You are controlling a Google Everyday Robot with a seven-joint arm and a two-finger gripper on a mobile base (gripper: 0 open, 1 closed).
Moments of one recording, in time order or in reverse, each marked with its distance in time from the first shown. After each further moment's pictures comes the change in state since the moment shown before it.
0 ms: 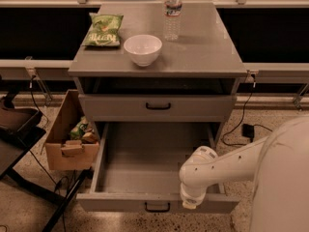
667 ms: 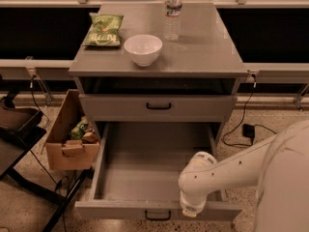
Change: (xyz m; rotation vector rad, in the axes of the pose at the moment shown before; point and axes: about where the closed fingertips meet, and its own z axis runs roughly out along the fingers) arm 0.008 0.028 -0.002 -0.016 0.030 0.032
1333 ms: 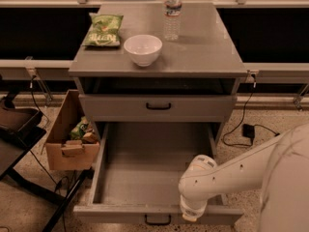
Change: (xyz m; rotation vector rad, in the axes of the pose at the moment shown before) arm 0.005 0.013 -0.001 -0.003 0.009 0.023
